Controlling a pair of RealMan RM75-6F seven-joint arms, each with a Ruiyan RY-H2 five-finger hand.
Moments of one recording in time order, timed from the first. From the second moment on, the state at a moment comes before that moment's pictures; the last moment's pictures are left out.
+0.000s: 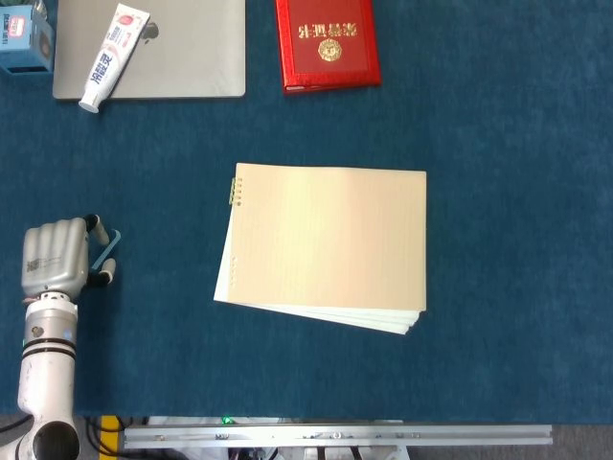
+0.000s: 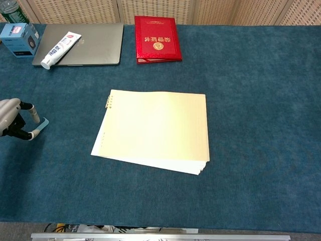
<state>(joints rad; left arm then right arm) -0.30 -1.47 -0.10 -1.74 0.83 1.28 0.65 0.20 -1.11 0.10 -1.57 -1.45 1.36 0.09</state>
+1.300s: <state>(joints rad) -0.35 -1.55 -0.11 -1.65 0.73 1.28 0.65 0.19 -1.10 0.10 -1.57 -1.45 1.36 0.09</state>
